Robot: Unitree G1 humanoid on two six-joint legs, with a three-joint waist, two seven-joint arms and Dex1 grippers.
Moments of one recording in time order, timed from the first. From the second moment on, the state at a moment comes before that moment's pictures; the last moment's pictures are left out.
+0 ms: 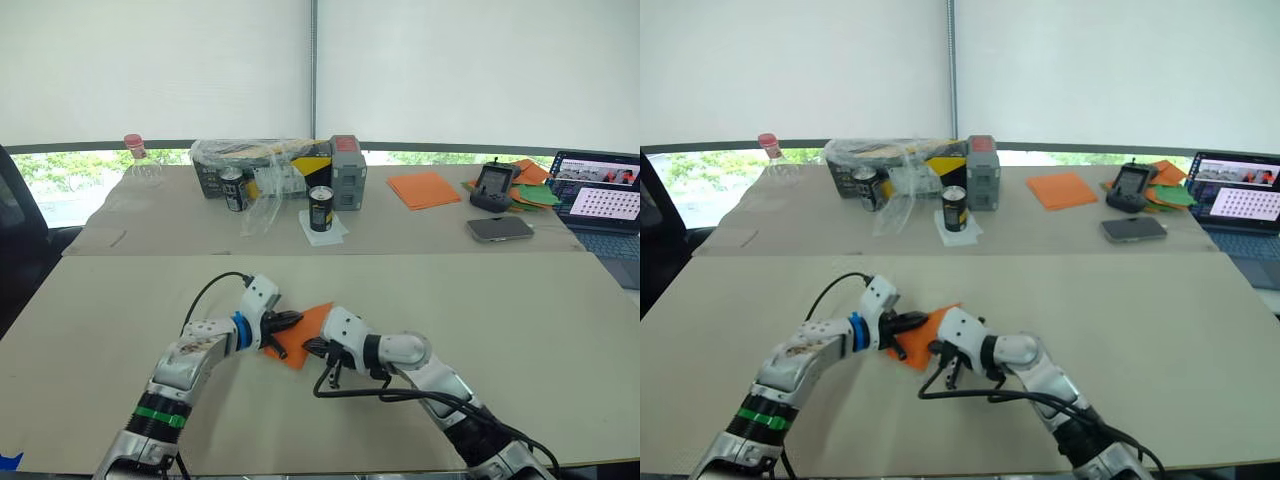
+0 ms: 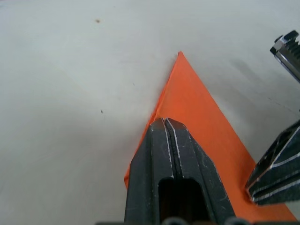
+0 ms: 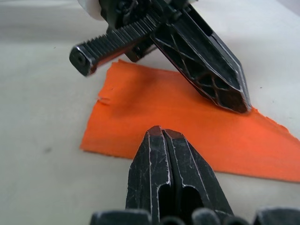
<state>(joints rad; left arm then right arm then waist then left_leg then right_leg) -0.41 0.42 -0.16 0.08 -0.27 0.57 -0.73 -0.38 -0.28 0.45 0.01 -0.04 0.29 0.76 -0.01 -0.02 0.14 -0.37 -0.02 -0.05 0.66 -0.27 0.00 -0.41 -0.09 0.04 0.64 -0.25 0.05</state>
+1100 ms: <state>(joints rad) -0.75 0.23 -0.19 0.72 -0.12 0.18 -0.86 -0.40 -0.23 0.40 0.03 -0.06 0.36 0.67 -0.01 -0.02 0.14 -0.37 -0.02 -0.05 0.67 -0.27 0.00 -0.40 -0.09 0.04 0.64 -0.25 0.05</state>
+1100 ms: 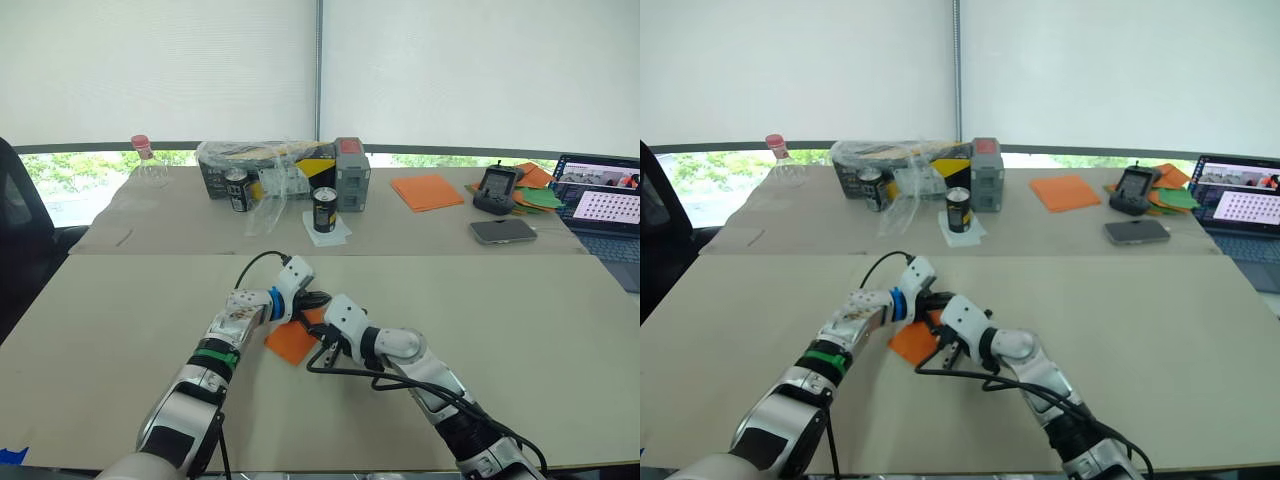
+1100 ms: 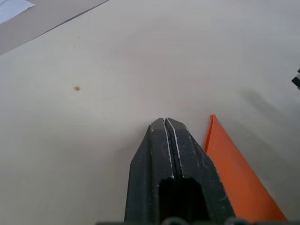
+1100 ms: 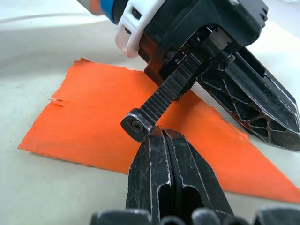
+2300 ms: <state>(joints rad) -0.35 0.47 -0.11 0.01 -0.26 0.62 -0.90 -0.48 -0.32 0.43 -0.01 -0.05 0.43 0.82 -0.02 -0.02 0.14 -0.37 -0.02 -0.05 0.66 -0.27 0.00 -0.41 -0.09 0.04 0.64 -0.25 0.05</state>
